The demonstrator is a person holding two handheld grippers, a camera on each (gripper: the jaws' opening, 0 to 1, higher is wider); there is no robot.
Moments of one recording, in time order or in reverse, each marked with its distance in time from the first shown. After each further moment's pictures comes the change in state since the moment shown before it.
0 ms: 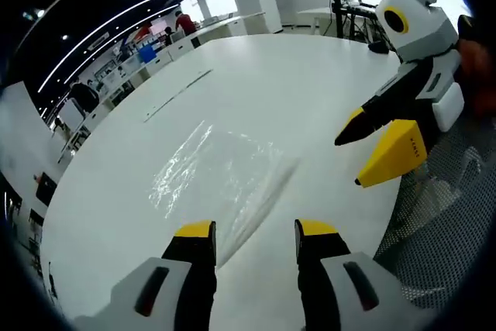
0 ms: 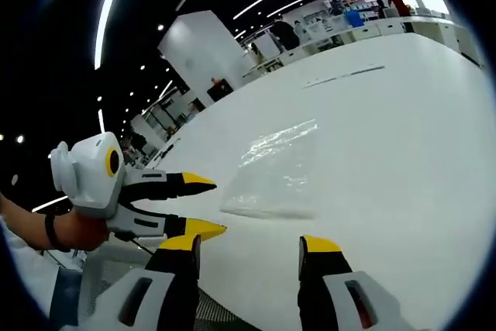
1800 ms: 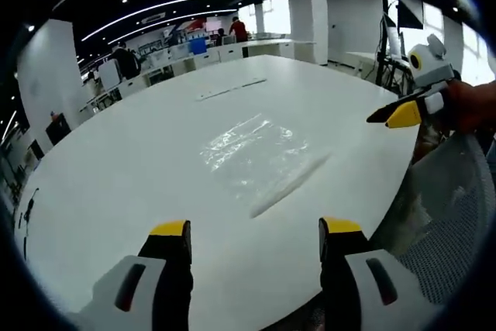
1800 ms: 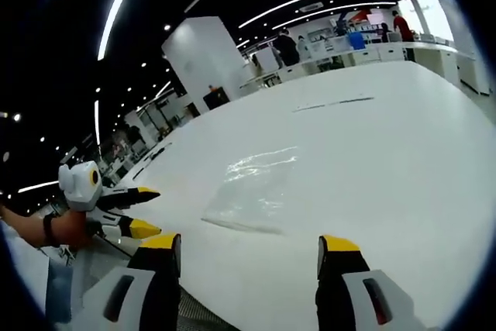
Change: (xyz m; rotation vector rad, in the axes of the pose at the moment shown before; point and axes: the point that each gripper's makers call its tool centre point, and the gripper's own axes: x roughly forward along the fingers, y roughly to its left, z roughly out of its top) left arm -0.070 0.042 -0.046 -0.294 -0.121 0.077; right arm -0.045 -0.022 0.027 -0.125 -0.063 -0.098
